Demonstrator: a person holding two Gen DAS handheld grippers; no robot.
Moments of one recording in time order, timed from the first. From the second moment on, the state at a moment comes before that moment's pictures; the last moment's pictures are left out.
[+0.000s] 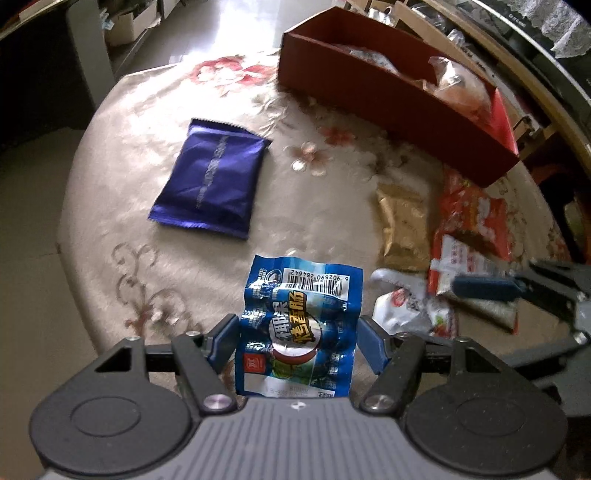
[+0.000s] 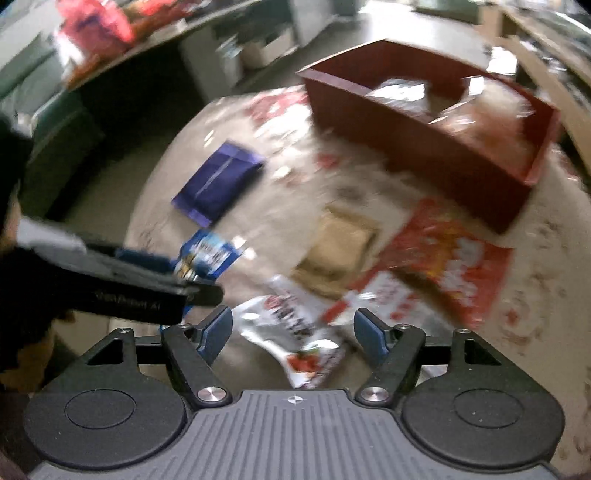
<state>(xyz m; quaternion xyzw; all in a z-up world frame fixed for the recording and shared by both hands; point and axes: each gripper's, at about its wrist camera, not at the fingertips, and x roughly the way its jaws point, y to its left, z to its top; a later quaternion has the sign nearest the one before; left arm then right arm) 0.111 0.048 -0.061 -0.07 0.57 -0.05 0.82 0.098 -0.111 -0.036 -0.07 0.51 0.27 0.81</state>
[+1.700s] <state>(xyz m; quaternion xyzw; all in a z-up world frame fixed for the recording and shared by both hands) 0.100 0.048 -0.082 -0.01 0.57 -0.02 0.82 0.056 -0.107 -0.064 -0.13 0.54 0.26 0.79</state>
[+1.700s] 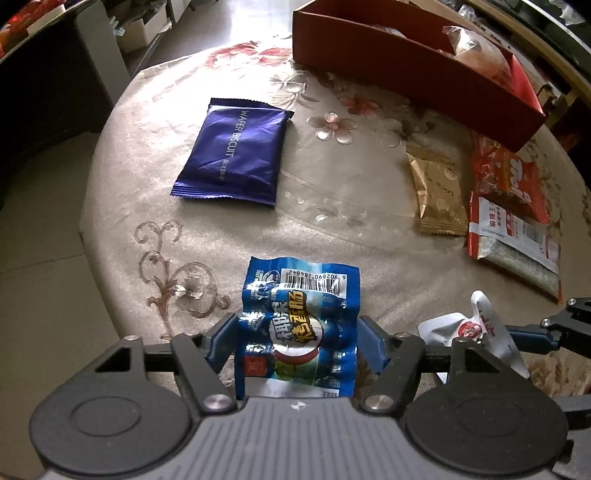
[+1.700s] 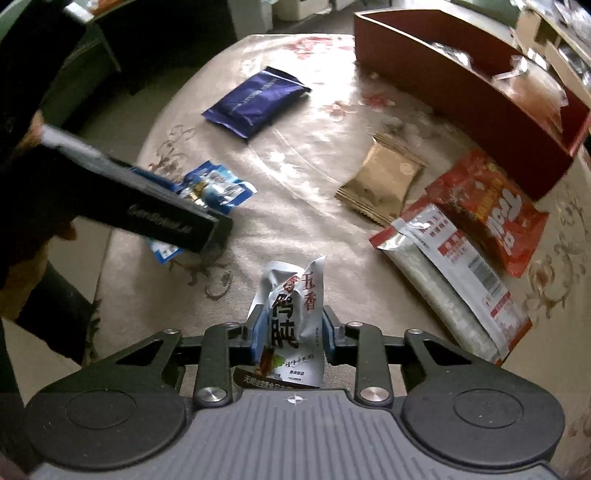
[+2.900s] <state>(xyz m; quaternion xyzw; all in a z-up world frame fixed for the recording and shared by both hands) 0.095 0.049 -0.081 -0.02 0.57 -0.04 0.82 0.051 -0.098 -0.072 -0.14 0.52 0.19 0.82</state>
